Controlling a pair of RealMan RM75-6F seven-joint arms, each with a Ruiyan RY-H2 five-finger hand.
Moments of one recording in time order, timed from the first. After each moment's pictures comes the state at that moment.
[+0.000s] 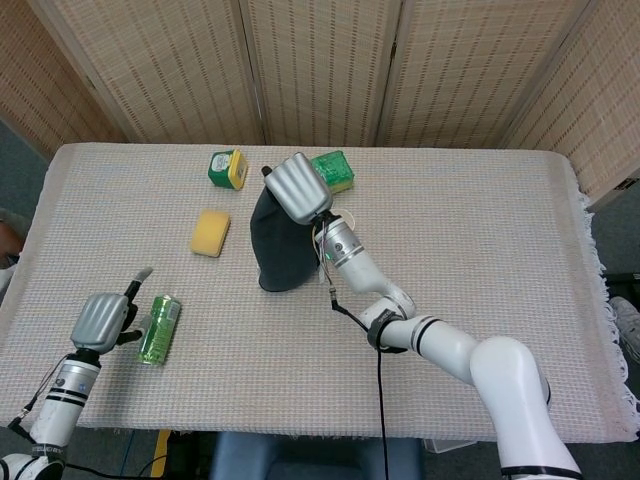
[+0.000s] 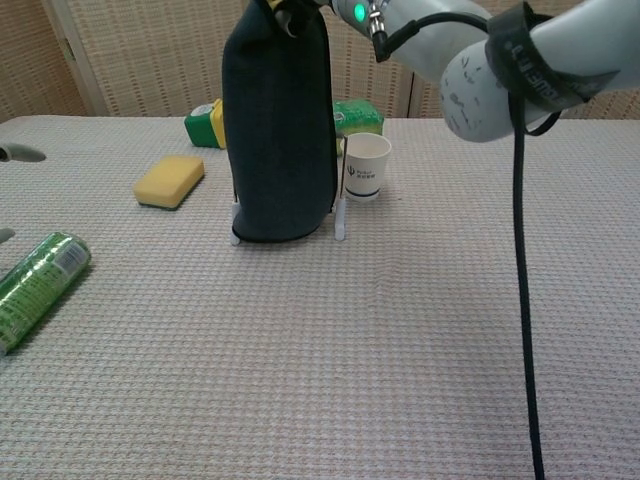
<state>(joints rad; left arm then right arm) -0.40 -1.33 -0.07 -1.42 1.35 1.20 0.03 1.32 -1.83 0.42 -0.76 -1.24 0.91 -0.55</state>
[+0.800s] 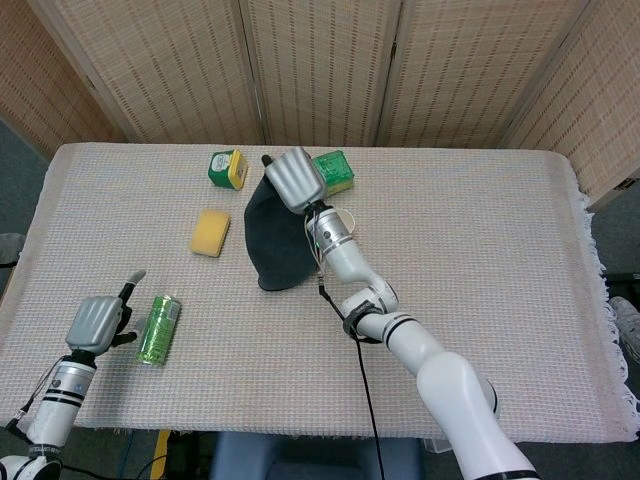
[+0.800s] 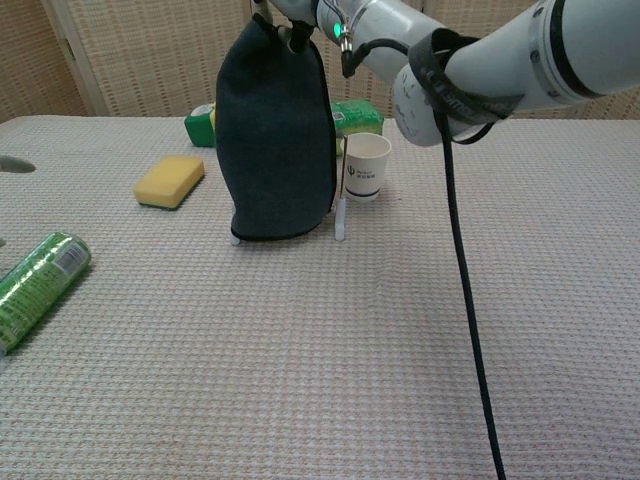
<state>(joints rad) -0.38 -1.35 -0.08 -1.38 1.34 1.17 0.00 1.45 -2.01 0.41 -0.36 -1.19 0.77 -0.43</state>
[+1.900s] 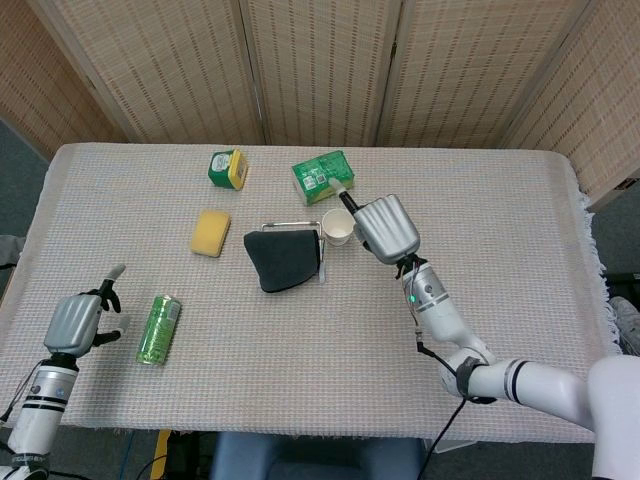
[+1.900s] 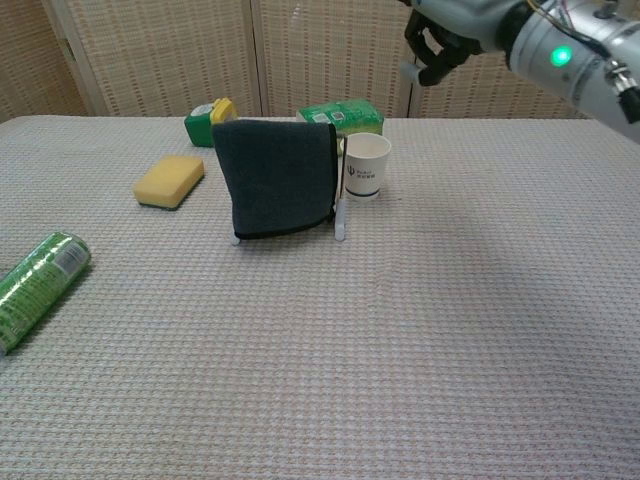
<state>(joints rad) -0.34 -1.27 -0.10 -1.47 1.33 1.24 0.02 0.89 -1.49 0.25 -1.41 -1.18 1.14 -0.50</state>
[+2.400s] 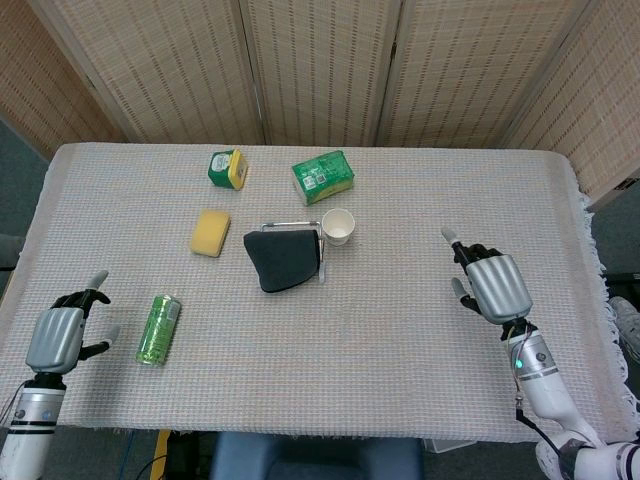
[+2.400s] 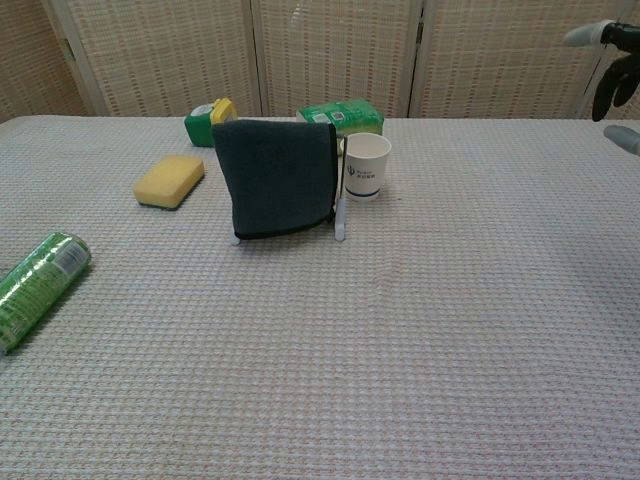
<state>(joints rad) -0.25 -1.25 -0.08 -1.56 1.39 1.41 0.06 0.51 -1.22 0.03 -1.67 -1.30 1.36 -0.28</state>
